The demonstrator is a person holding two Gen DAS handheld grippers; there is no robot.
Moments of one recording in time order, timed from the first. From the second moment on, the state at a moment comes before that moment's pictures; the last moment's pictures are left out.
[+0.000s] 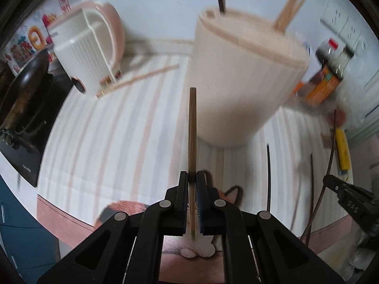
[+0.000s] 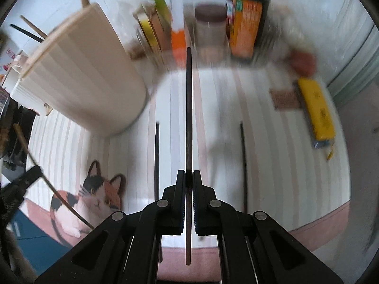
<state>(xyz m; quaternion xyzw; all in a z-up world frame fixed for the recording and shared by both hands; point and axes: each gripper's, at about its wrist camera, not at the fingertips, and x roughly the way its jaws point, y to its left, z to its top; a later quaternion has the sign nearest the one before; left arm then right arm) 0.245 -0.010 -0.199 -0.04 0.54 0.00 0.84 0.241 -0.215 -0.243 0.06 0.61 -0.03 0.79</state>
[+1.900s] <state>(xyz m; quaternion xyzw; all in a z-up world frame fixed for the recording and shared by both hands) 0.396 -0.015 -0.059 -0.08 0.46 -0.07 0.88 0.423 -0.160 -0.073 0.13 0.32 0.06 0.94</state>
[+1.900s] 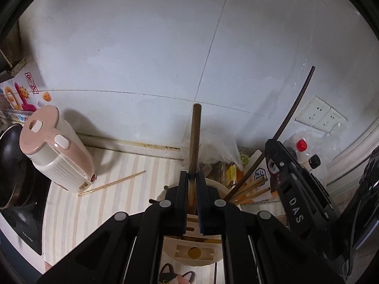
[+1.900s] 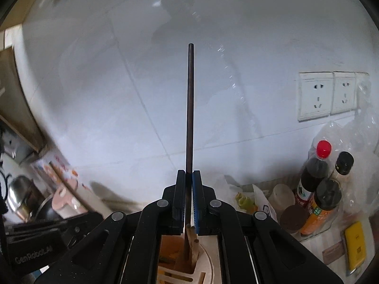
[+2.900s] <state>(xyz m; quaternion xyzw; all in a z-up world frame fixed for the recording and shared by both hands) 0.286 -0.023 -0.119 0.01 0.48 0.03 0.88 0.279 -0.299 -0.112 0.16 0.46 -0.07 0.87</state>
